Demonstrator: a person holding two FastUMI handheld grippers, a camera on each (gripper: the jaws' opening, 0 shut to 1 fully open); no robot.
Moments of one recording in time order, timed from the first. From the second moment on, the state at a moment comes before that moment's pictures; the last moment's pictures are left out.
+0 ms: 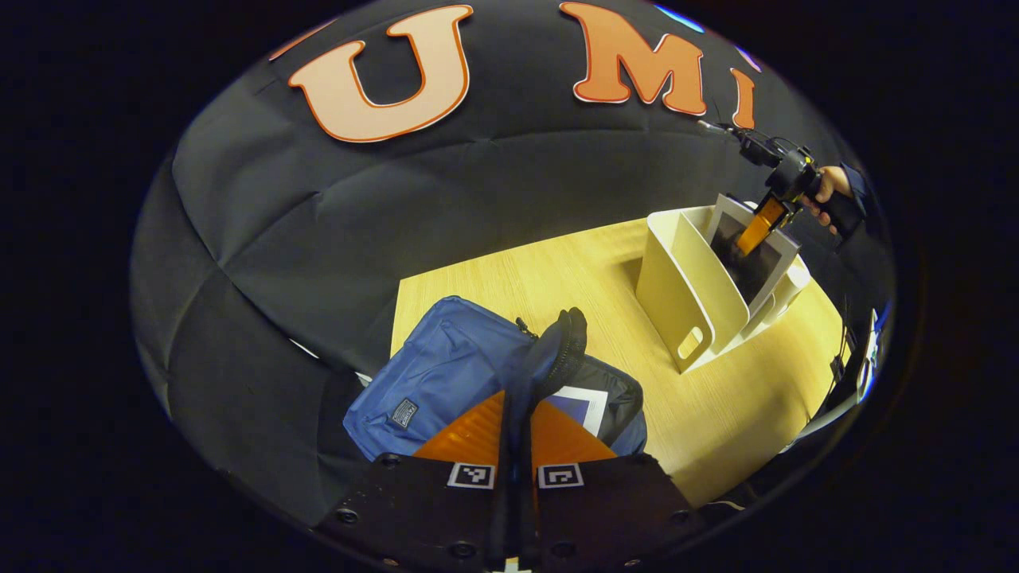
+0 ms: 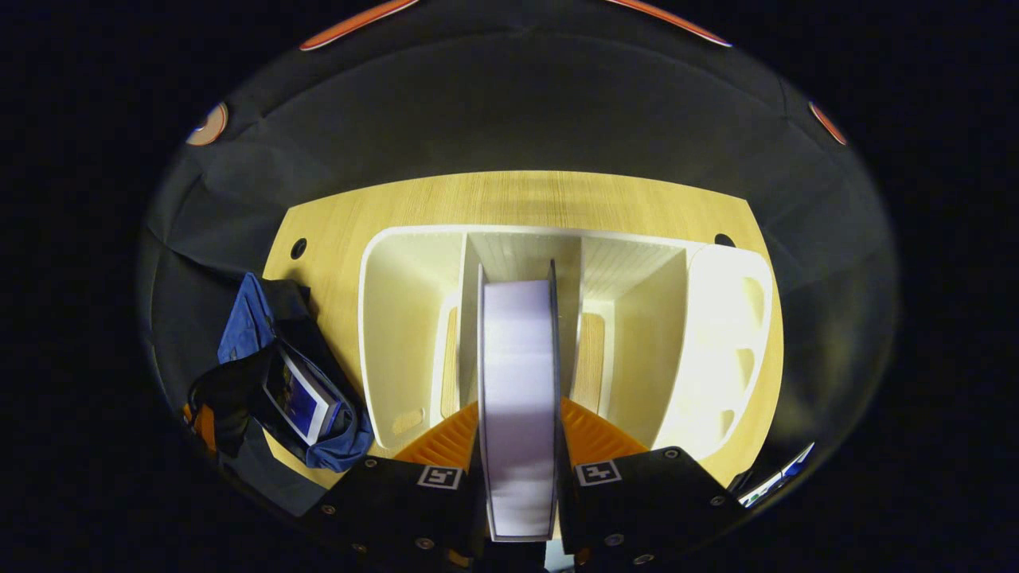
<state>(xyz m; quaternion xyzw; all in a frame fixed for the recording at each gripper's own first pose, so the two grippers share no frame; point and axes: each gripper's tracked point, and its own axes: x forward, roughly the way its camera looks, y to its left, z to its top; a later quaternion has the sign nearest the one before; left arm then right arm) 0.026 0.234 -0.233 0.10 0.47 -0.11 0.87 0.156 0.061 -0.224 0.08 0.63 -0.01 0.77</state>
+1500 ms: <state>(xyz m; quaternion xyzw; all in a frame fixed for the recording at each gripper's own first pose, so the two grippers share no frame) 0.036 0.232 -0.229 0.10 0.47 -0.11 0.87 0.097 0.215 -0.109 0.35 0.48 0.12 0.79</state>
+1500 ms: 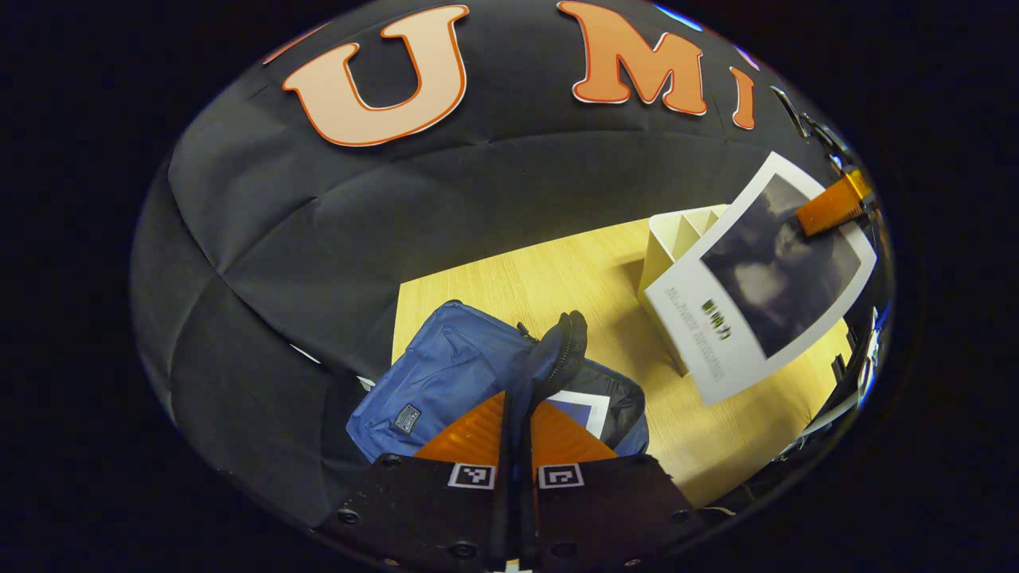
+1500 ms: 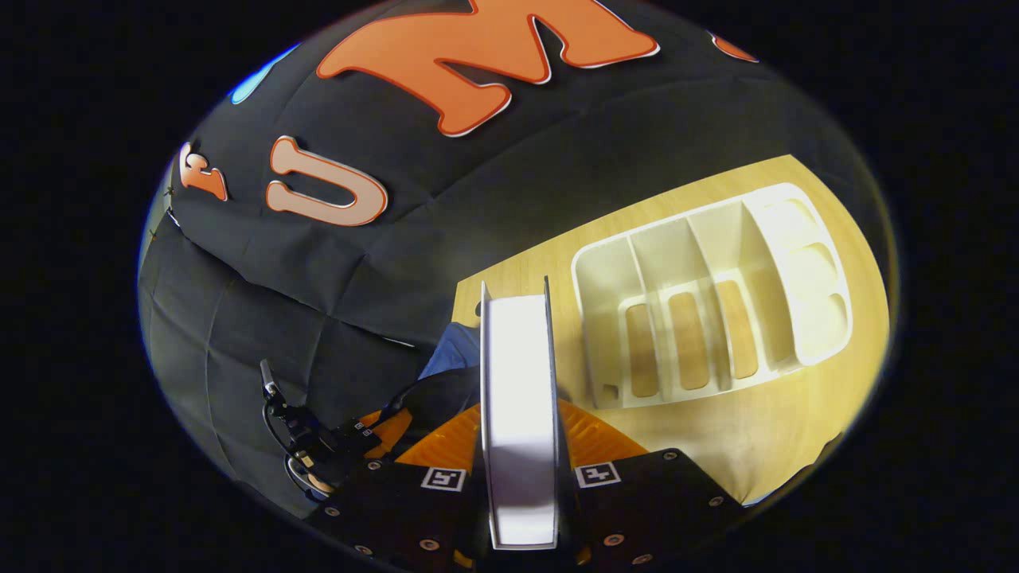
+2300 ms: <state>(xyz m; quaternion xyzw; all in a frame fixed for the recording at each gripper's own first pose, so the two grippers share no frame) 0.030 0.230 -0.229 0.08 0.45 -0.12 0.88 0.094 0.375 -0.210 0.47 0.50 0.07 0.72</state>
